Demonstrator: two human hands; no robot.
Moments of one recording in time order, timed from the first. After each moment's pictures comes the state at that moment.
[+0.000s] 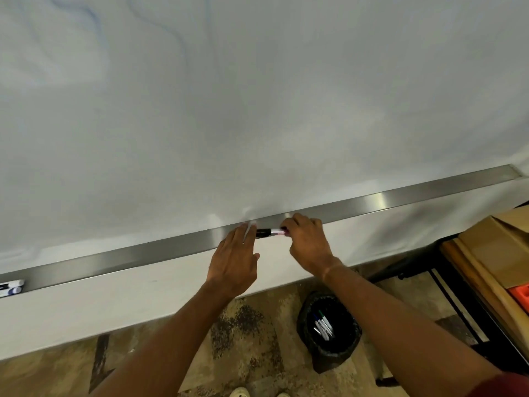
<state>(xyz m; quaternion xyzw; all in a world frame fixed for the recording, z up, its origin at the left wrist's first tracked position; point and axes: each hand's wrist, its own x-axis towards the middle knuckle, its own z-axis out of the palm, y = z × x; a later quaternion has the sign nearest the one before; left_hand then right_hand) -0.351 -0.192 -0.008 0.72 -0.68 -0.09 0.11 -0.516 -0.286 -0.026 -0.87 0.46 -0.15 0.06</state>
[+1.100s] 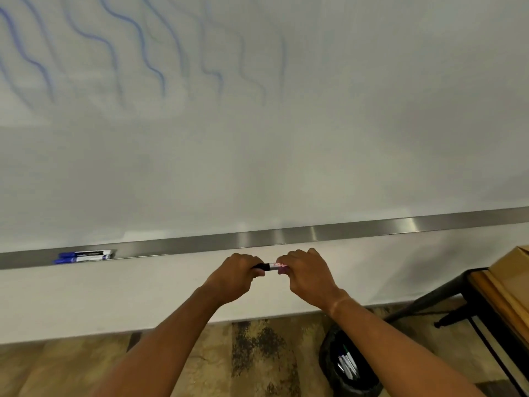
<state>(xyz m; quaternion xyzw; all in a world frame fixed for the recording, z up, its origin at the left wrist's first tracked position) -0.302 -0.093 0.036 0.68 -0.69 -0.17 0.17 -0.490 -0.173 0.014 -0.93 0.31 -0.19 0.10</state>
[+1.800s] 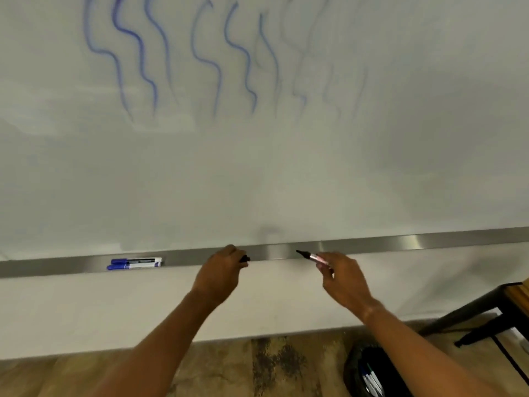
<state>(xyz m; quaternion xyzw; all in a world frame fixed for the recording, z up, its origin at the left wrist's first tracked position) -0.155 -0.021 0.052 0.71 -0.66 0.00 0.26 -0.419 -0.131 0.036 -0.83 0.45 -0.29 0.18</state>
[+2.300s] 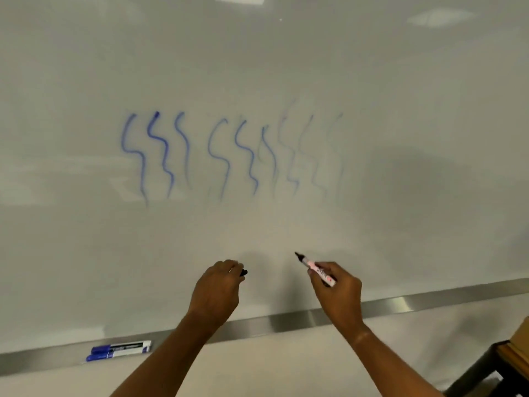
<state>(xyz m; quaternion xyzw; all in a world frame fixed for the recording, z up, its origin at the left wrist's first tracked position) -0.125 -0.058 0.155 0.65 -0.68 0.19 0.27 -0.364 -0.129 0.150 -0.67 0.40 -0.58 0.24</state>
